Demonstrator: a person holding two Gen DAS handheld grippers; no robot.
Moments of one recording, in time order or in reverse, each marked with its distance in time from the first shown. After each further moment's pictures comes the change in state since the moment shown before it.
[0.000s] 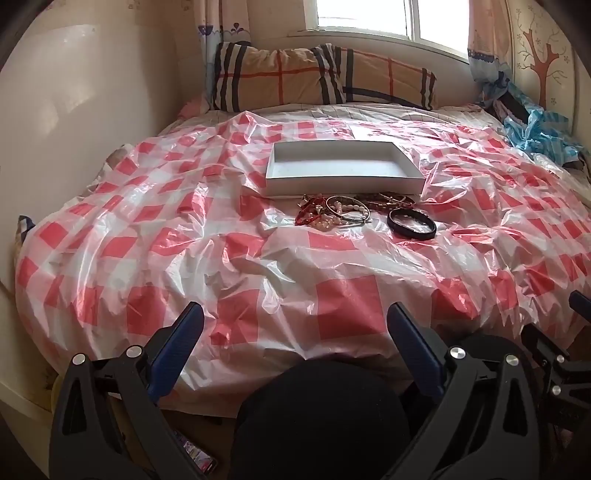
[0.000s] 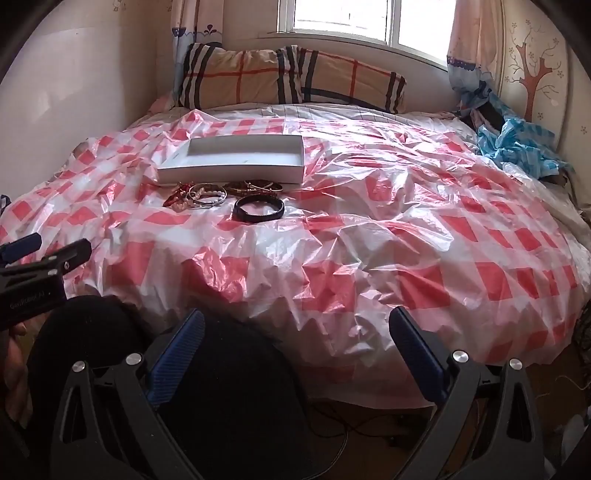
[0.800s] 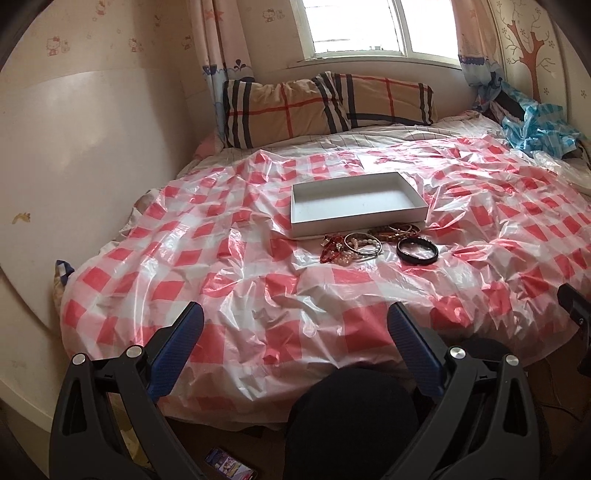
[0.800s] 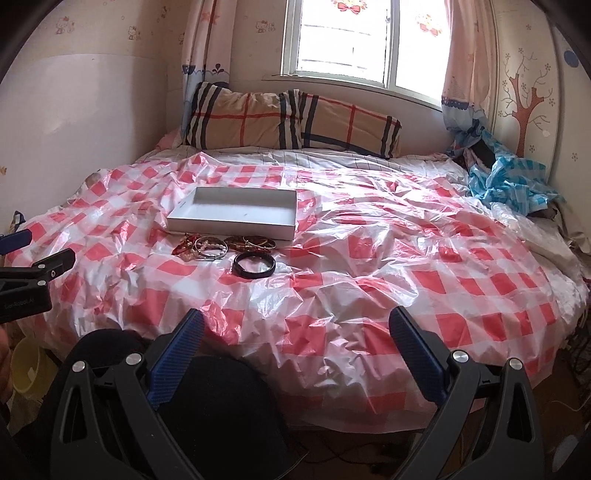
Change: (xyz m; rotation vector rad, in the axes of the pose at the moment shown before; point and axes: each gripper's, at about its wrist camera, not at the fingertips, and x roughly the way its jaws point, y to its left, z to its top) left arm -0.074 0.006 0.024 0.097 -0.092 0.094; right arm -0.077 -0.013 0.023 -0.101 -0.174 -0.055
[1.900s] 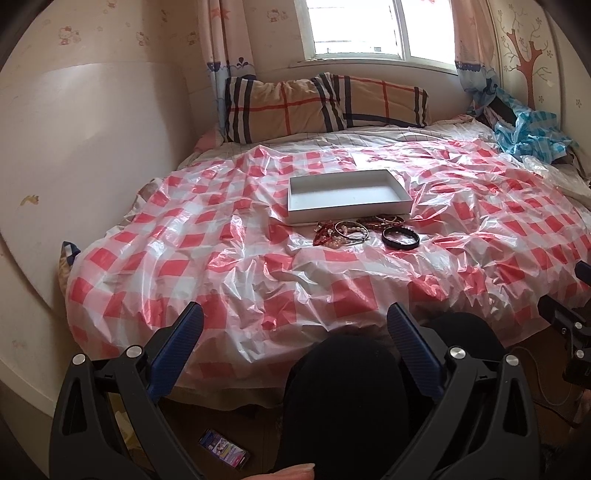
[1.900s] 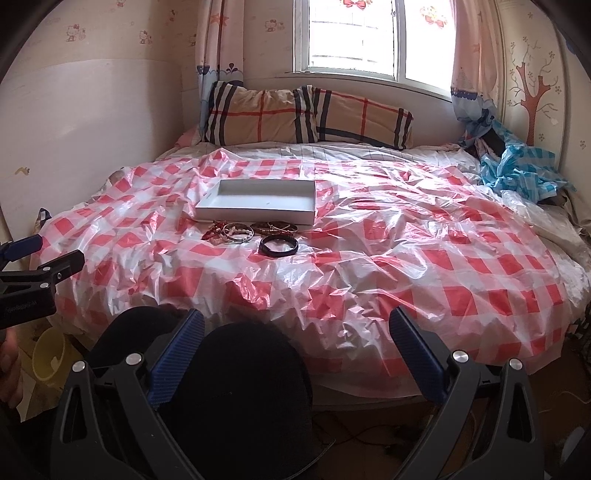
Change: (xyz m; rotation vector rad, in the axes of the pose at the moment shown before) left arm -0.045 0.010 -0.022 -0.033 0.016 -0.042; right arm -0.034 0.000 -0.022 0.080 0.035 0.120
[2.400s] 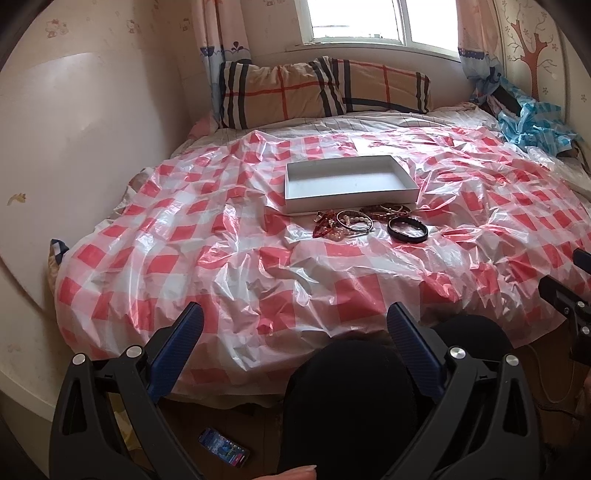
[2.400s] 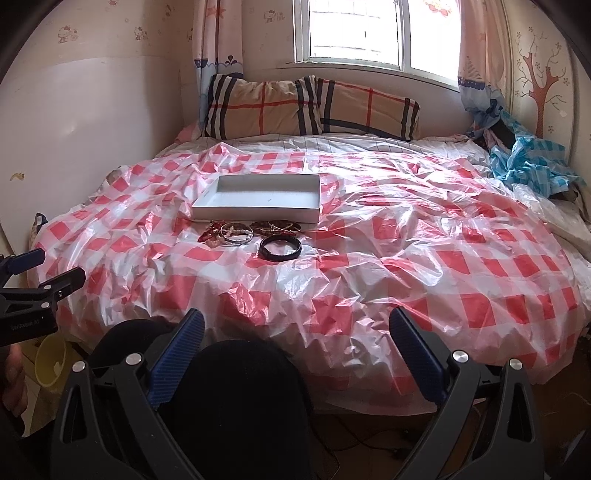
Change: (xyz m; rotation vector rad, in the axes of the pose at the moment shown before) left arm 0.041 -0.001 0.013 0.005 0.065 -0.005; right arm 0.046 -0.006 0.023 0.013 0.040 0.026
